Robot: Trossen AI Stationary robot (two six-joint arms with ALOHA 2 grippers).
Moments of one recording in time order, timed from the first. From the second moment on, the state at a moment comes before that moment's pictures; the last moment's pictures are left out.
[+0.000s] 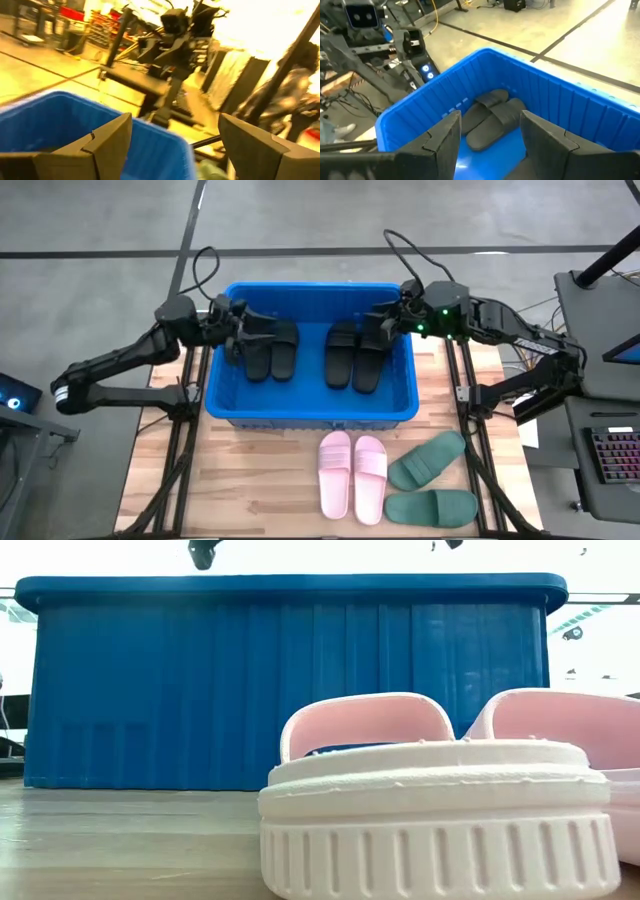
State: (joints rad) left arm 0.41 0.86 0.93 0.04 0.35 -0.41; right arm -0.18 1.25 1.53 -0.65 0.26 0.45
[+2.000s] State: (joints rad) left arm -0.11 1.28 1.13 0.48 0.47 -0.75; right arm 0.46 1.12 1.55 -0.71 -0.02 0.40
